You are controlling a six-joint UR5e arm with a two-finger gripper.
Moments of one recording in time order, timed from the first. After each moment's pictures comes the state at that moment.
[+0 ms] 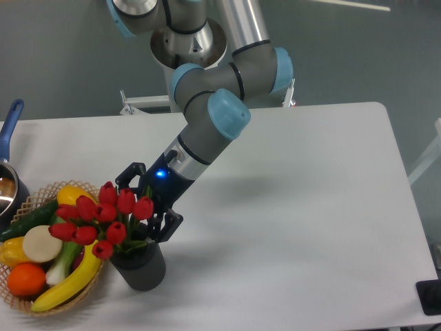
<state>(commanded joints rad) 2.38 -1.89 -1.83 -0.72 0.63 1.18</state>
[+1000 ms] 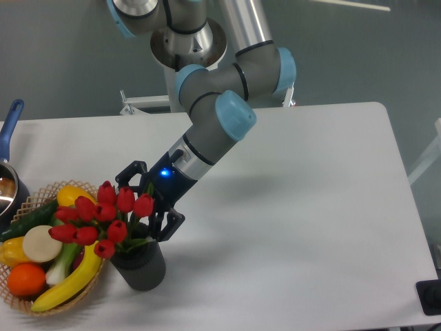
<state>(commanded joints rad) 2.40 -1.90 -1.81 -0.72 0.63 1.16</state>
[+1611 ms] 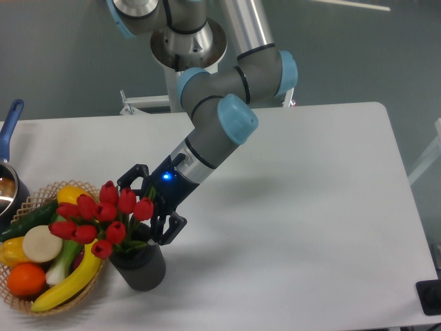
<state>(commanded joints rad) 2.39 -1.93 -1.78 -0.72 0.63 1.17</state>
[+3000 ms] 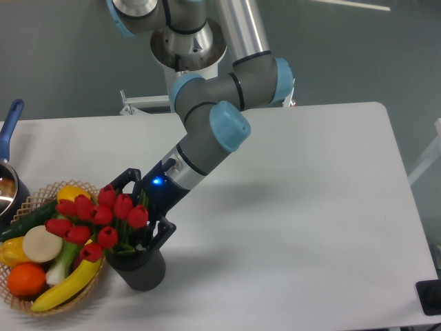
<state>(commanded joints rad) 2.36 -1.94 -1.77 -0.72 0.62 1.19</state>
